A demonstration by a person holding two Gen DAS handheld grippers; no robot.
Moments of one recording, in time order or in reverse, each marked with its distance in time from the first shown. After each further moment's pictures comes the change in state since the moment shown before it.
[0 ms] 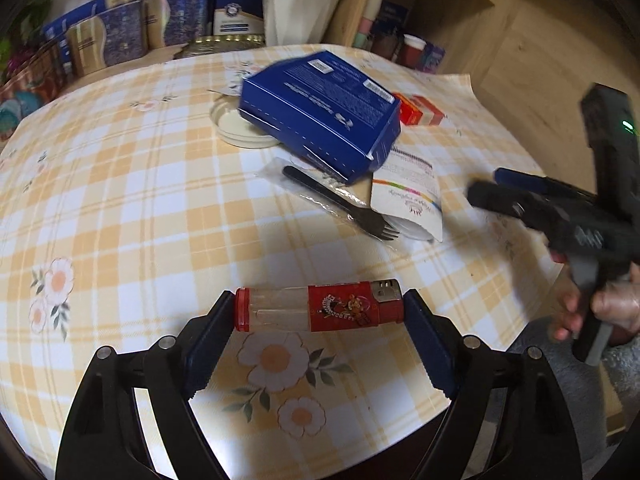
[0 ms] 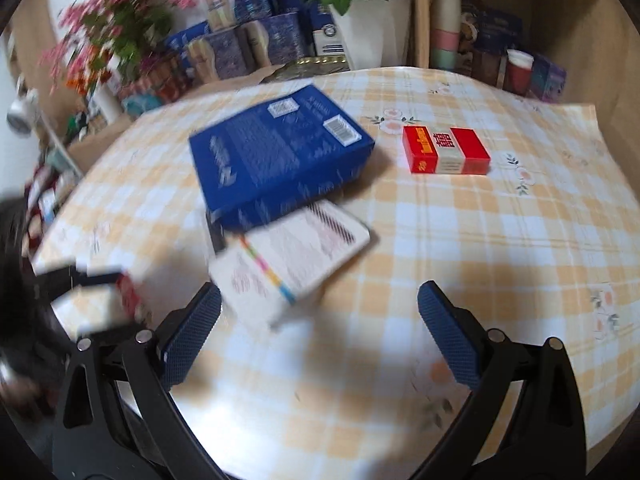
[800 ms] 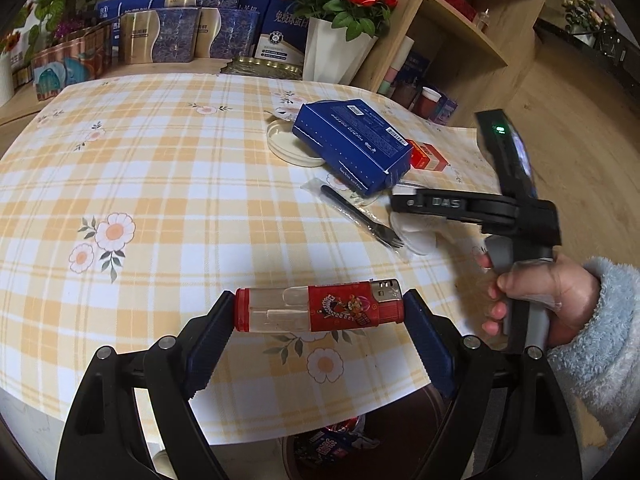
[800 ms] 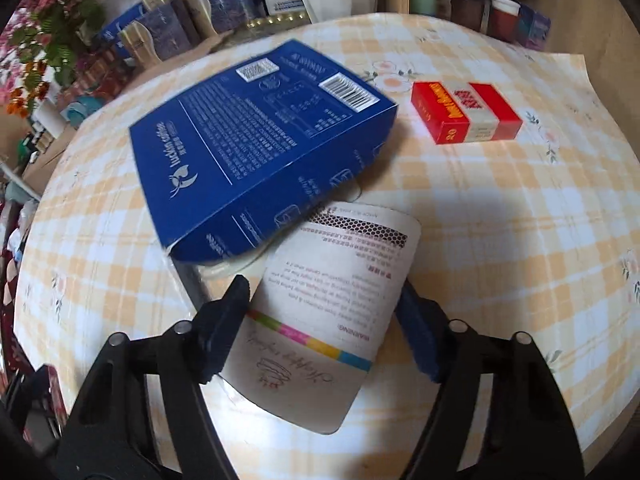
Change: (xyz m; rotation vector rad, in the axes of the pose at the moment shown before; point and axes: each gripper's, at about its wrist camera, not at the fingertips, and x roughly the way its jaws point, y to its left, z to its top) left arm -0.057 0.027 -0.035 -0.135 -0.130 -0.025; right arm 0.052 0.023 0.015 0.120 0.106 -0.115
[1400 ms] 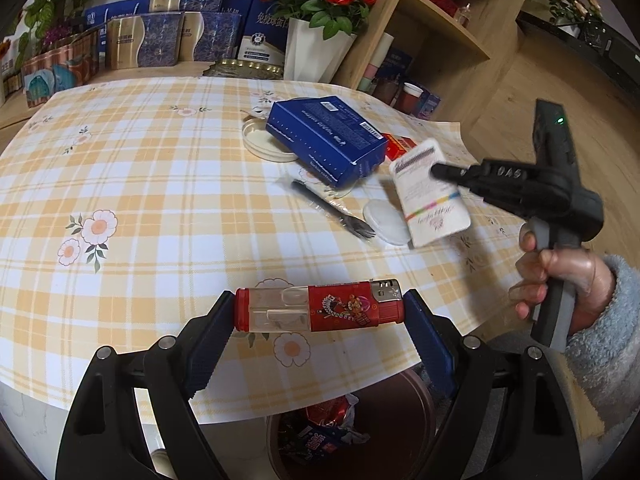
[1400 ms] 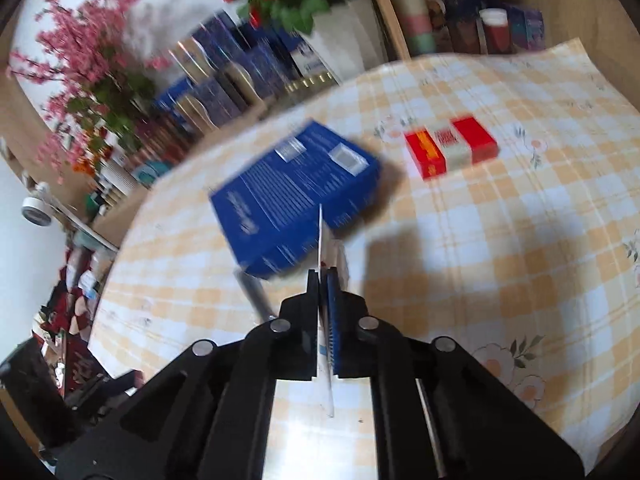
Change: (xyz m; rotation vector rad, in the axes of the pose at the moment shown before) left arm -0.009 -0.020 -0.008 0.035 0.001 -0.040; right arm -0.076 -0.038 -0.007 0.090 -0.182 0.283
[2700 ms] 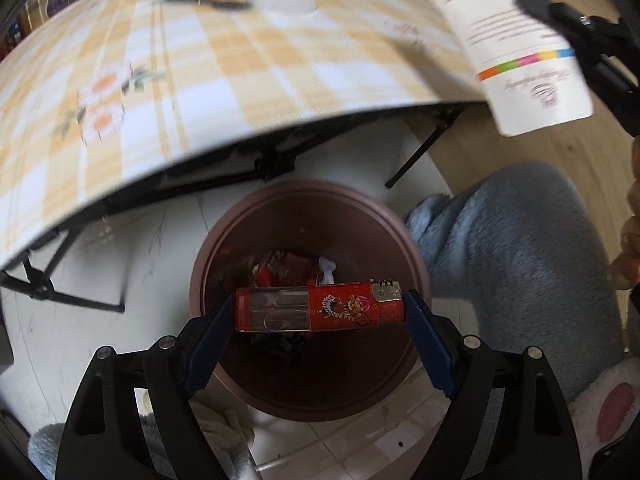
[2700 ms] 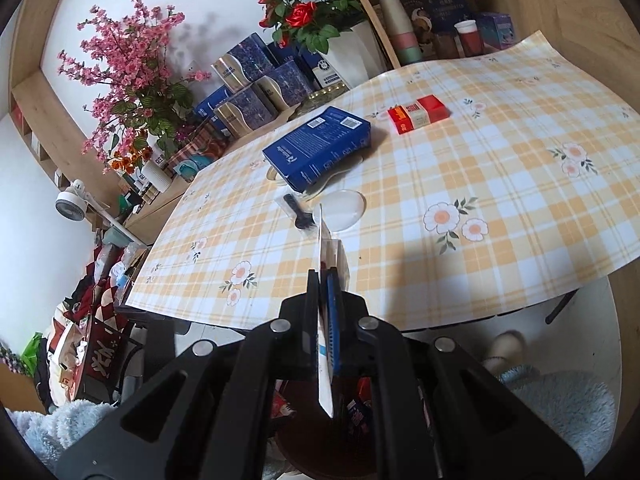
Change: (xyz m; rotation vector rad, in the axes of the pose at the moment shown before) left arm 0.064 -0.067 -0.125 0.192 0.446 -0.038; right arm -0.119 -0.013 -0.118 0.016 -0.036 0.068
